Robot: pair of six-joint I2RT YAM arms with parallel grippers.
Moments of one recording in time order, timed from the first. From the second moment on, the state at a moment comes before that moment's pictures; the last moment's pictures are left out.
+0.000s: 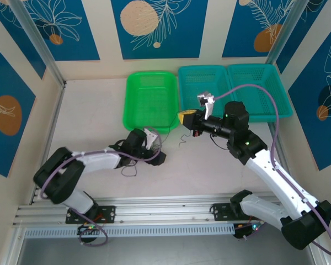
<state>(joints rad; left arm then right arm) -0.70 1.57 0.68 0.06 0.22 -0.23 0.51 0.99 0.96 -0.15 -0.55 0.39</state>
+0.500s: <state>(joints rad) -0.70 1.66 0.77 -0.06 0.01 -0.29 0.41 0.99 1.13 -0.33 -0.48 0.58</state>
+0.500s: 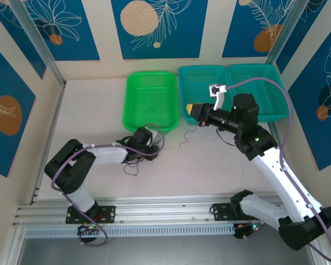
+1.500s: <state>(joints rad) -0.57 1.56 0.57 0.09 0.02 -0.53 -0.20 1.37 2.00 -0.25 -0.63 1.13</state>
